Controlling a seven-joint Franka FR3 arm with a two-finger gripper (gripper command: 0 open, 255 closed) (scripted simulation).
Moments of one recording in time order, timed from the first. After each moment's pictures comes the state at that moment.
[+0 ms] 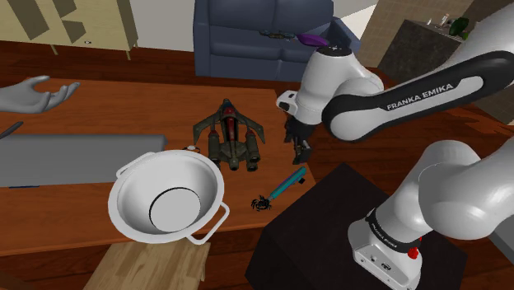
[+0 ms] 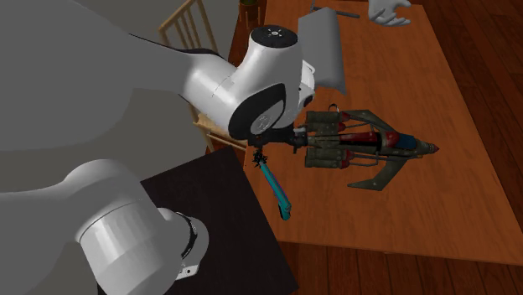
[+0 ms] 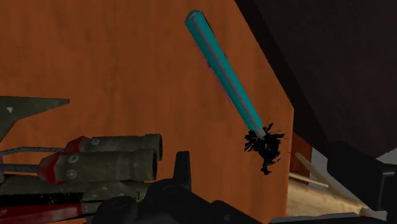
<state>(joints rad) 0.27 -0.47 0.00 -2.85 -0.12 2.41 -0.71</state>
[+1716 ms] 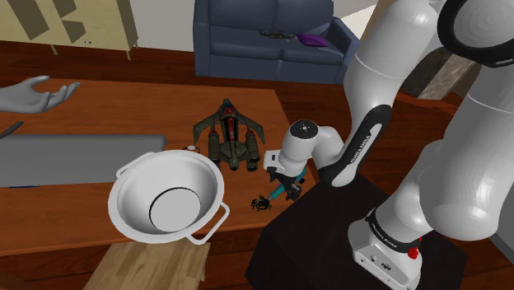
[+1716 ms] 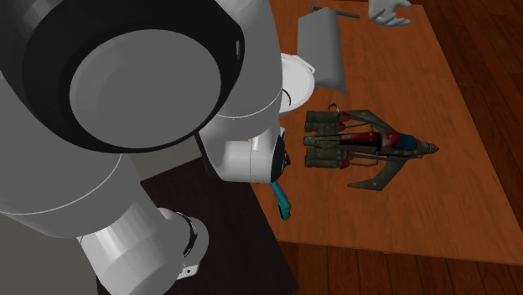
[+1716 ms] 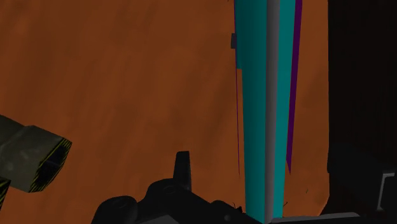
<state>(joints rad) 0.32 0.25 -0.16 -2.81 -0.88 3.05 -0.50</state>
